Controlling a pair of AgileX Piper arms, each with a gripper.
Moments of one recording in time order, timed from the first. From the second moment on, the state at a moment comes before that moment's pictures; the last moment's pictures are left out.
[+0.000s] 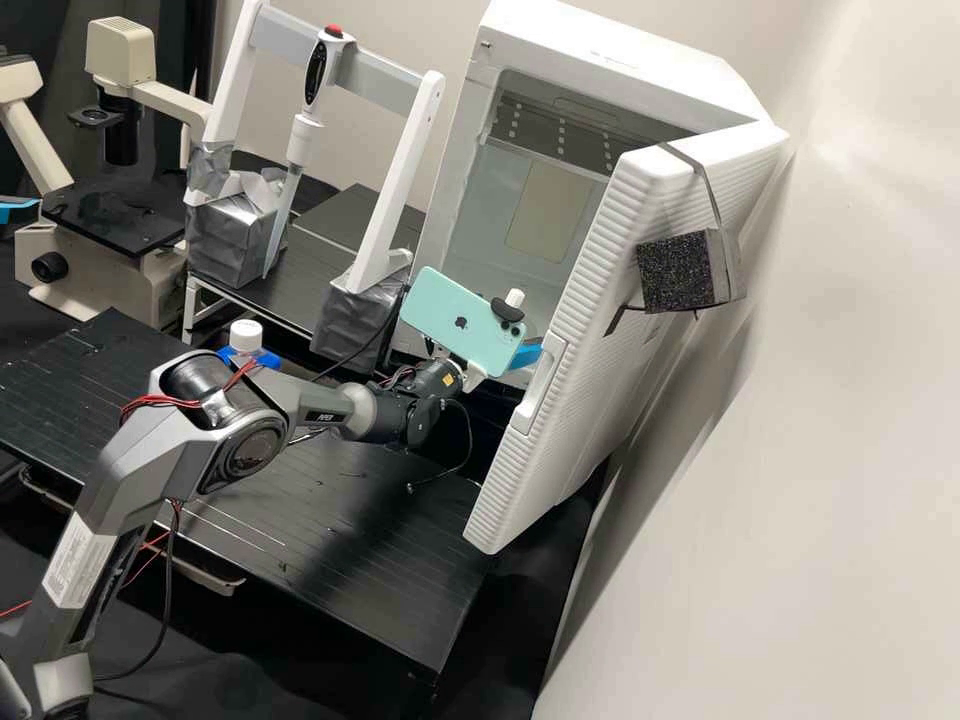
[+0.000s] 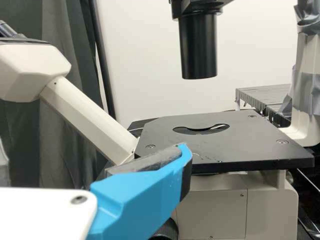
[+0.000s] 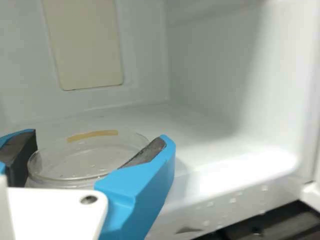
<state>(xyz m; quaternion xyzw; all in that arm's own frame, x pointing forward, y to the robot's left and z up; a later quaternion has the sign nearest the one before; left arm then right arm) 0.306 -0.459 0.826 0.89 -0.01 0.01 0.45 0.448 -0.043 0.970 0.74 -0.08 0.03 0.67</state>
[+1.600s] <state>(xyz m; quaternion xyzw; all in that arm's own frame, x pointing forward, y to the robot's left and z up) 0.306 -0.459 0.826 0.89 -0.01 0.01 0.45 0.432 -0.036 0.979 0.73 -0.11 0.04 0.67</state>
